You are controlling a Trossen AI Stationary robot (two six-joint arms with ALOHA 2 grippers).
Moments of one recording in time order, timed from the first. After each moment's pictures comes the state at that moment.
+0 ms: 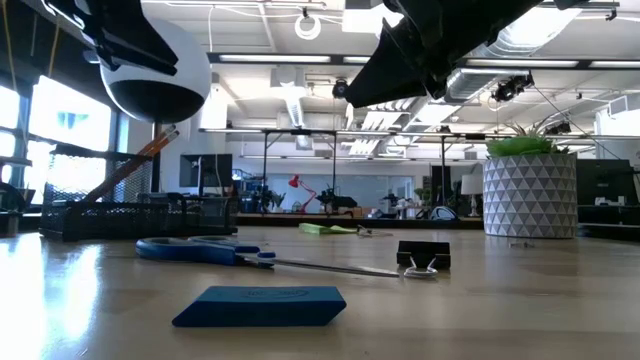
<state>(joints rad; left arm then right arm) -0.16 0.70 0.67 -0.62 -0.63 -0.42 0.33 1.58 0.93 0.04 0.60 0.36</state>
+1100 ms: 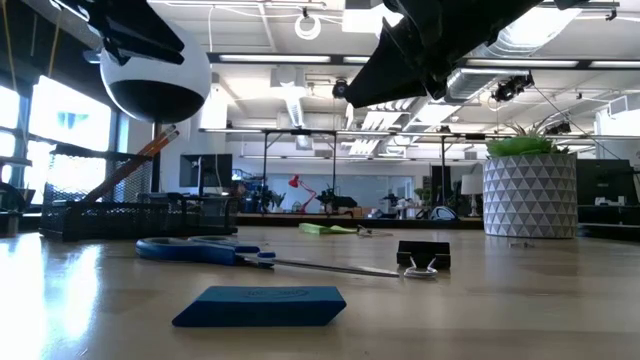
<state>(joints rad) -0.16 0.70 0.67 -0.53 -0.60 -0.36 0.33 1.58 0.93 0.04 0.59 0.37</state>
